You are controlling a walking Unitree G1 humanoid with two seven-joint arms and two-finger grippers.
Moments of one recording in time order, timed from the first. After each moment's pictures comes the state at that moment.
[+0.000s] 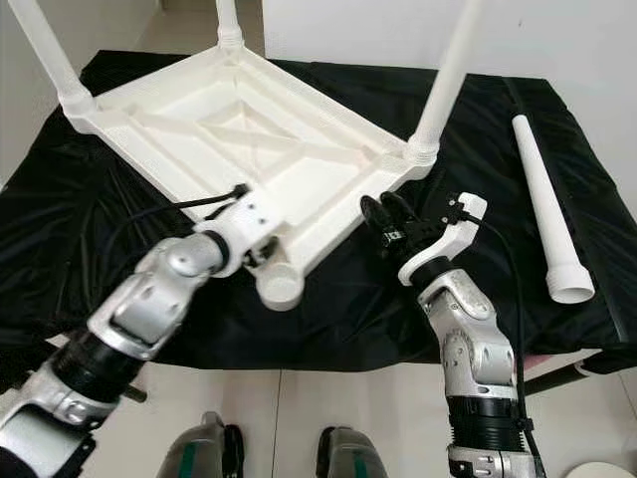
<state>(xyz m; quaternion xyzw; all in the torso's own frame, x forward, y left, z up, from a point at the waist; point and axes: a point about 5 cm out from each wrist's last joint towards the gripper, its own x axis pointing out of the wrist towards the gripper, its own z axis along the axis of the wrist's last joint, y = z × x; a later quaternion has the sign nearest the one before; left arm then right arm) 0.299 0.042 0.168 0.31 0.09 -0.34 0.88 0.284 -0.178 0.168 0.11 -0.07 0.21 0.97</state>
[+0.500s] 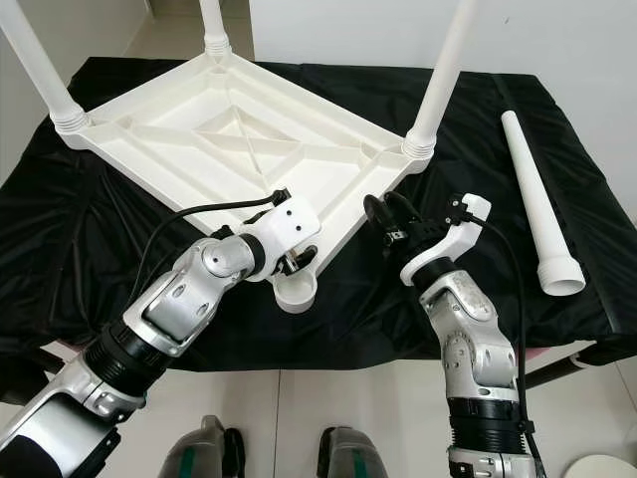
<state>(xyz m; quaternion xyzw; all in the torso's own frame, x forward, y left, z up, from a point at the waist) 0.307 0.030 0.166 0.33 0.08 -0.38 0.86 0.281 -0.180 0.170 0.11 -0.07 0.20 0.97</state>
